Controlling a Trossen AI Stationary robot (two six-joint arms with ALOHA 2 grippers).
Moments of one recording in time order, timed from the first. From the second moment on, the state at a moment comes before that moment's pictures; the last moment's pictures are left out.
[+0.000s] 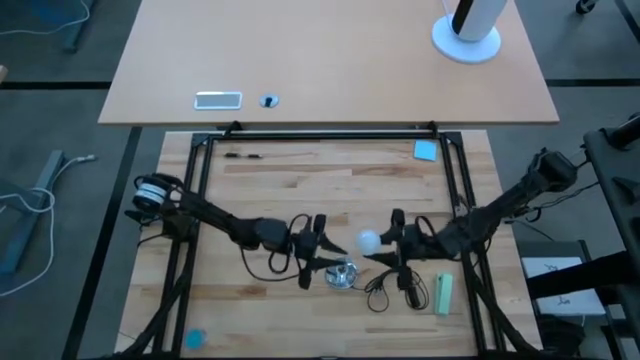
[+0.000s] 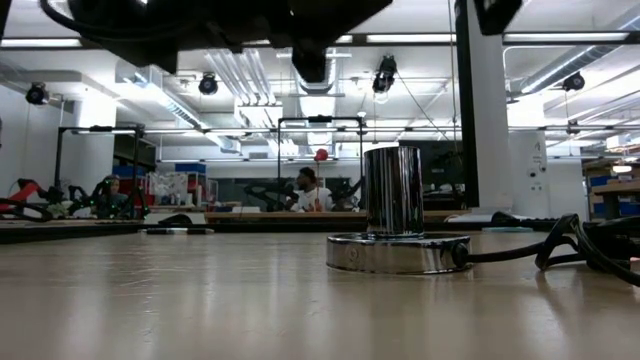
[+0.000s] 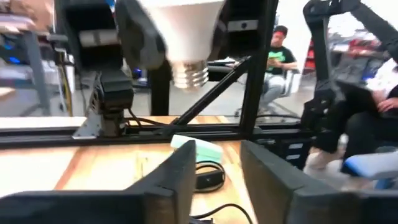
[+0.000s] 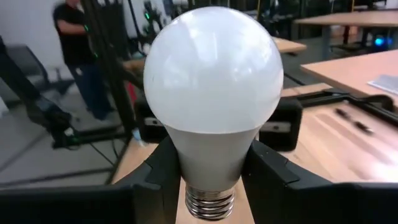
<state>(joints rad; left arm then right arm) -0.25 1.75 0.83 0.96 -0.01 -0.09 0.57 1.16 0.58 0.54 0.56 0.20</state>
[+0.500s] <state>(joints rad) -0.39 1.73 0.84 0.98 -0.51 0.23 0.64 1.55 0.40 1.22 0.66 0.17</state>
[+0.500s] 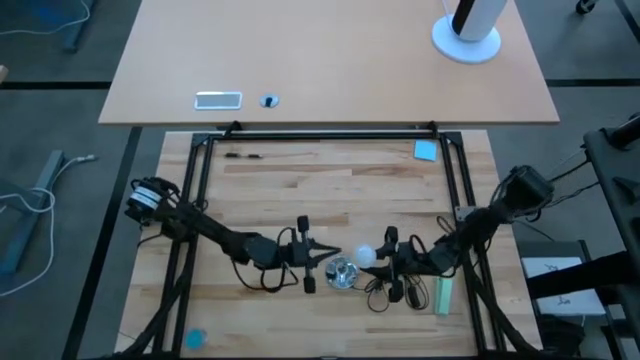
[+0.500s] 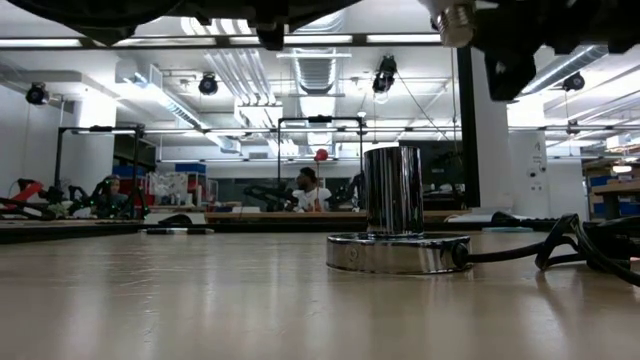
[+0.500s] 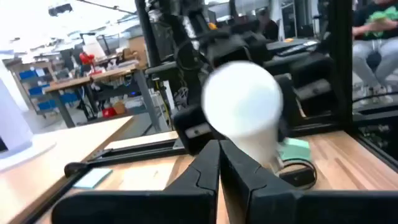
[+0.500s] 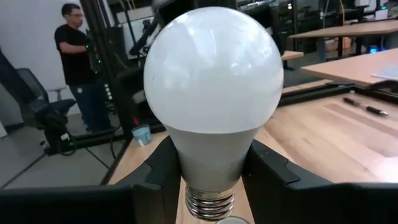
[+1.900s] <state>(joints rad) -0.42 1.68 0.59 1.02 -0.43 0.13 0.53 2.02 0.54 1.54 0.63 0.08</state>
